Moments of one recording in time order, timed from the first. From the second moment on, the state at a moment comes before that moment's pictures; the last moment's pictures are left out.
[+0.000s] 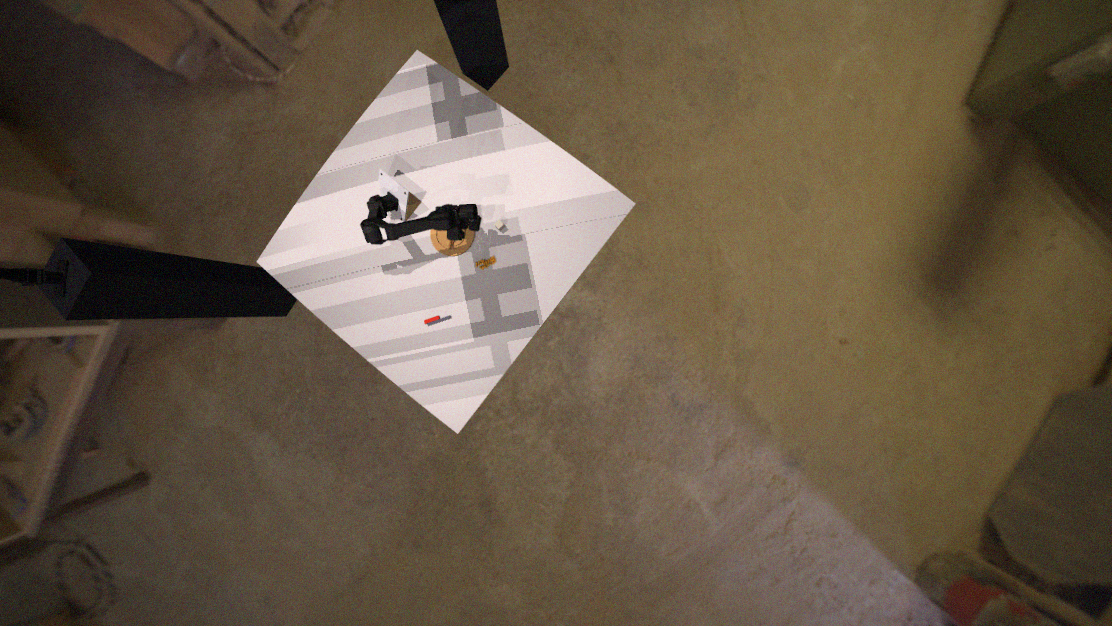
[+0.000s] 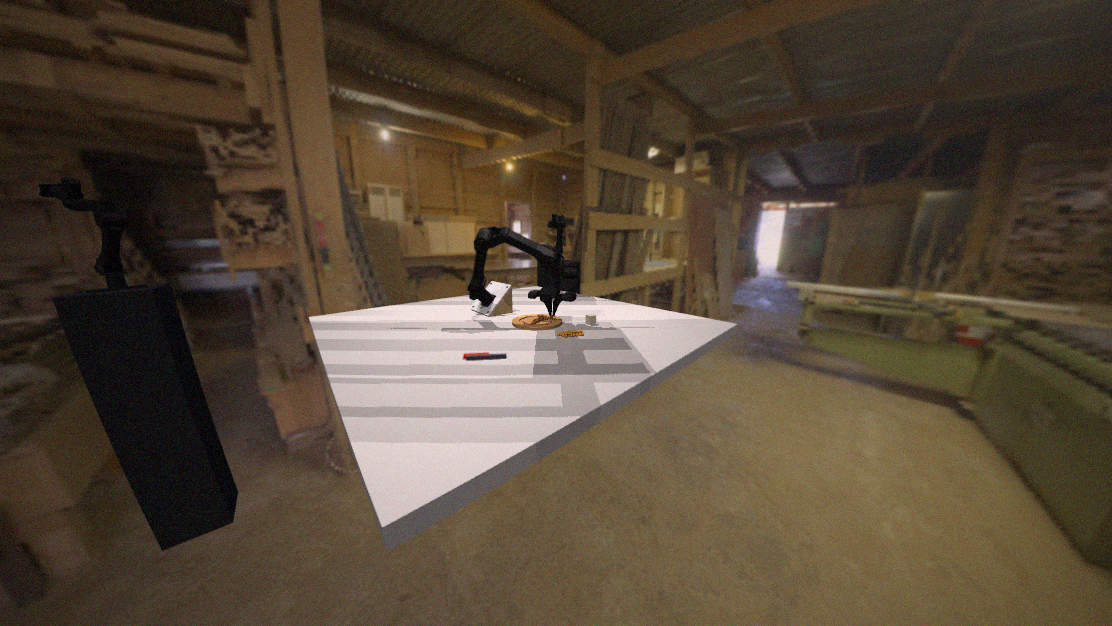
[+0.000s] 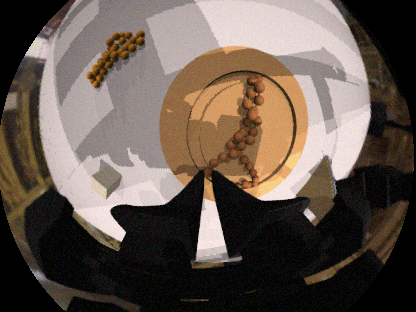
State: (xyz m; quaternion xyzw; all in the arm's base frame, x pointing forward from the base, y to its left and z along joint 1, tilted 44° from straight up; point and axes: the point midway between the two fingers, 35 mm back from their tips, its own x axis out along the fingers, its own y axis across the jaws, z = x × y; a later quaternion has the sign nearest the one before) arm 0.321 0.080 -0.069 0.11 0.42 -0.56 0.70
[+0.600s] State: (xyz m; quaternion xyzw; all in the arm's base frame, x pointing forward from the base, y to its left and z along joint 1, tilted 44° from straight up) arm 0.322 0.078 -0.075 0.12 0.42 -0.56 0.70
